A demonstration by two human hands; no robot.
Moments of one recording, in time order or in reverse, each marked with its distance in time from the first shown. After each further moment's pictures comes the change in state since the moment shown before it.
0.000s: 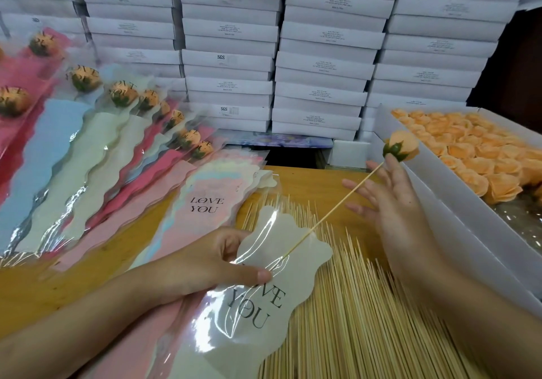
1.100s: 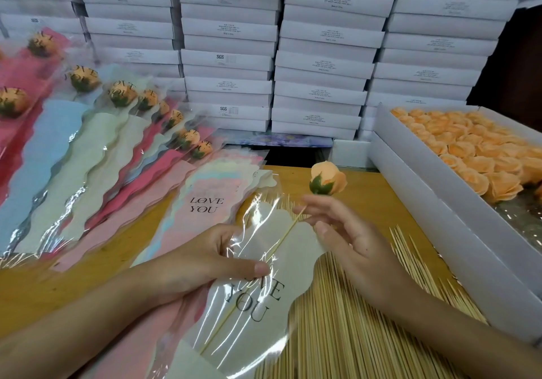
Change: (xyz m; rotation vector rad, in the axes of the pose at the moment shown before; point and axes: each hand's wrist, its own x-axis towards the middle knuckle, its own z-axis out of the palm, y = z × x) left_hand 0.000 -0.011 -0.007 -0.010 0.115 -0.005; right_hand -0.043 0.001 0.014 -0.321 -0.487 -0.193
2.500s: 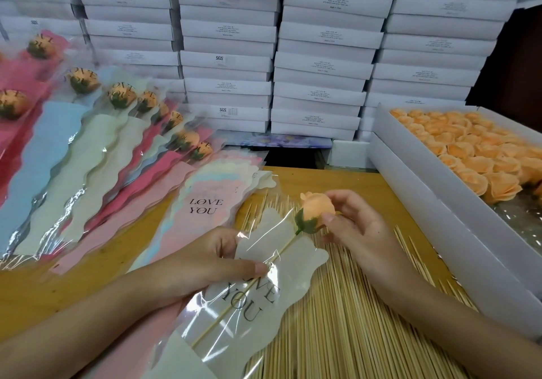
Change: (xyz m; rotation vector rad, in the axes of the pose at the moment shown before) left_hand -0.004 0.008 0.009 0.020 0.043 -0.094; right_hand 0.008 0.001 -0.005 0.239 0.157 0.192
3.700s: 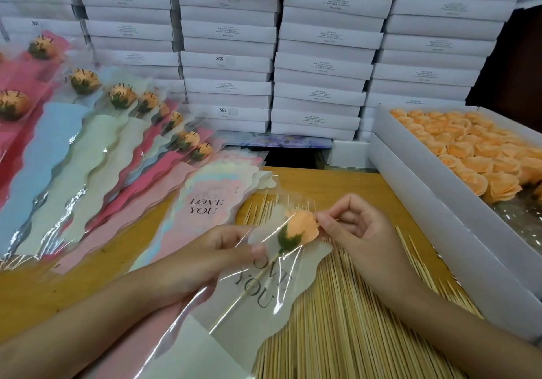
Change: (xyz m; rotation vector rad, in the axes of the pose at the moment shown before) left_hand 0.005 -0.005 -0.003 -0.082 -0.041 0.102; right_hand -0.003 -0.002 0.002 -0.006 0.027 -0.070
